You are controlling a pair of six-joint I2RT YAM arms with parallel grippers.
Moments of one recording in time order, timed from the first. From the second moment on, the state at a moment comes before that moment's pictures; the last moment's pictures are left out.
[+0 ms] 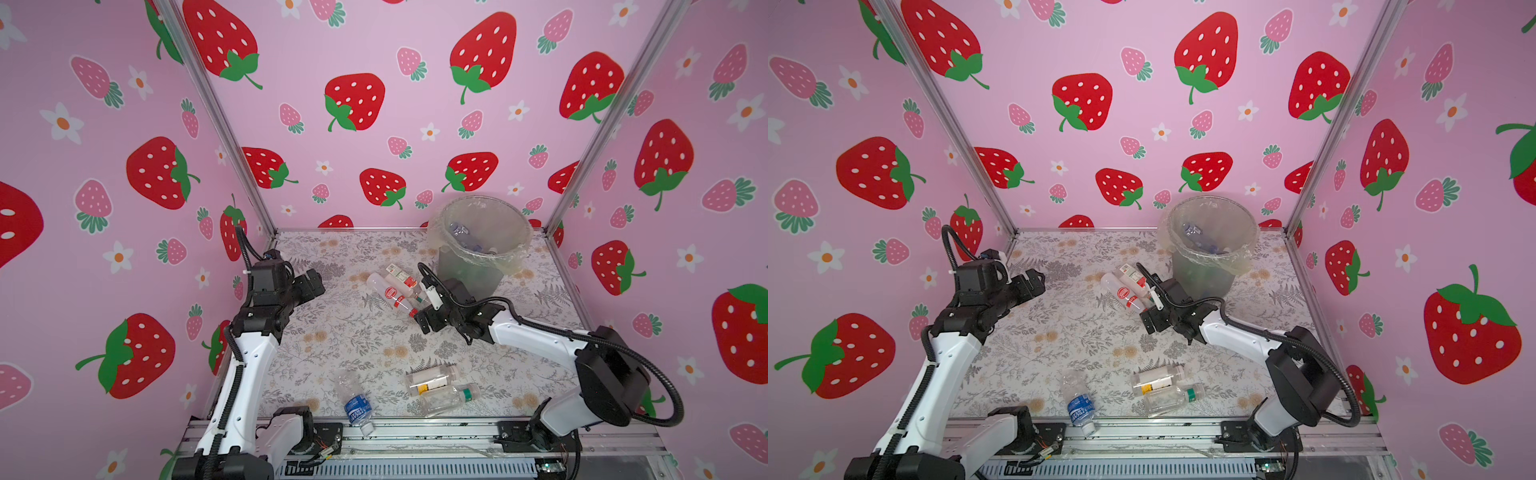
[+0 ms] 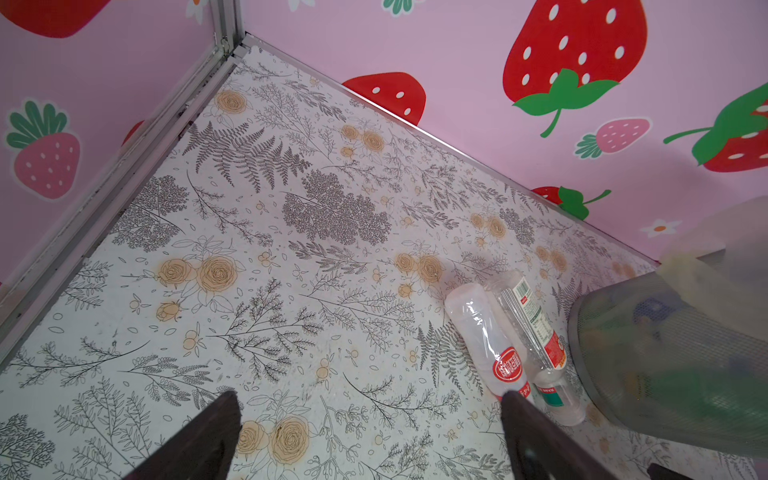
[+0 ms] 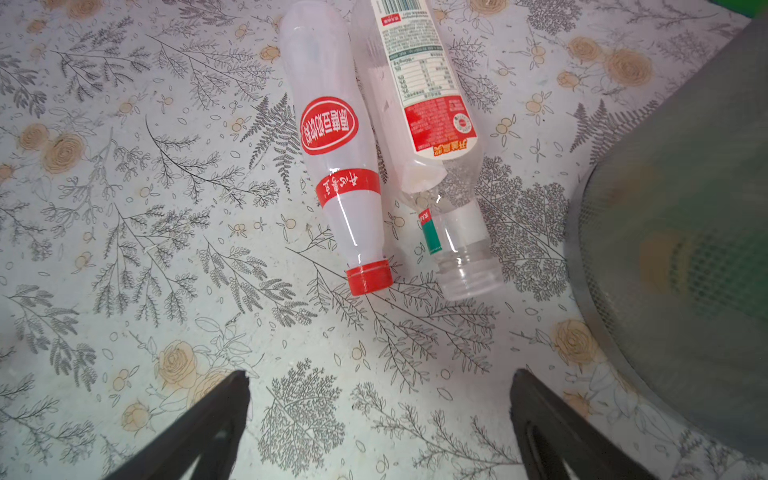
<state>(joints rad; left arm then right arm) 0.07 1.03 0.99 -0.60 0.09 -0.38 0.86 1.56 0.96 -0.18 0.07 0.09</state>
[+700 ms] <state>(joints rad) 0.07 1.03 0.99 -0.60 0.09 -0.38 0.86 1.82 1.16 -0.17 0.00 -0.01</state>
